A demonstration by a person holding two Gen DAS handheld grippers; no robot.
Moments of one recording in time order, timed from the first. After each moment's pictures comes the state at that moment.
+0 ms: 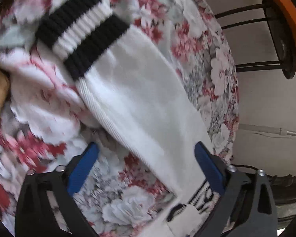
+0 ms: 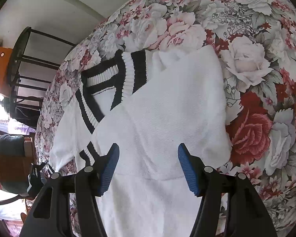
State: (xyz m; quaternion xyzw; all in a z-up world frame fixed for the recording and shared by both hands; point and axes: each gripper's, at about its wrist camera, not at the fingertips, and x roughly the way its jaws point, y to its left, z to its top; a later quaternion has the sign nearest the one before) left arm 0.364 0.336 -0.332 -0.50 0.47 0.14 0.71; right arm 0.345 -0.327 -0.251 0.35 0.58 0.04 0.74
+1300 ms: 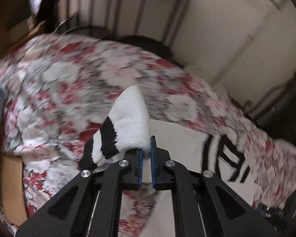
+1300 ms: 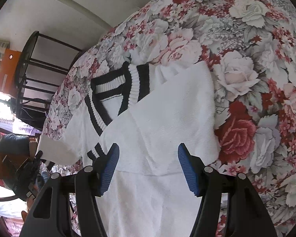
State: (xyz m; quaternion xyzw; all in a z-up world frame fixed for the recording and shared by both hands) left arm 0.395 0.154 -0.222 -0.15 0.44 0.07 0.88; right arm 0.331 -0.346 -0.227 0.35 0.56 0.05 0.75
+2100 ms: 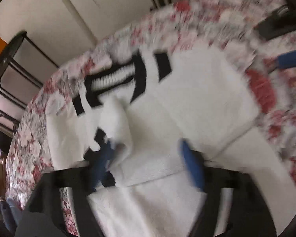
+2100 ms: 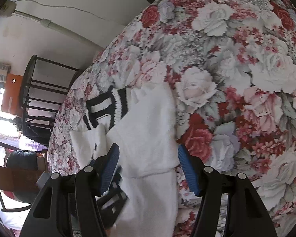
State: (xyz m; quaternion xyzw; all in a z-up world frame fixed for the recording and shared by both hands) left arm 0.316 -0.155 -0.323 0.29 0.43 -0.14 0.84; right arm 0.305 -0.405 -0.217 0.39 0.53 0.03 0.75
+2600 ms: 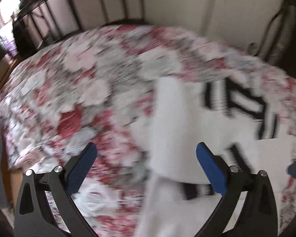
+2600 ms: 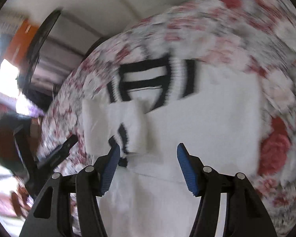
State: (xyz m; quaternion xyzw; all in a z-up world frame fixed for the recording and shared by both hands) left arm 0.405 0.066 -0.303 0.03 0.52 0.07 0.85; right arm 0.353 -0.260 -0.215 0.26 0.54 0.12 0.79
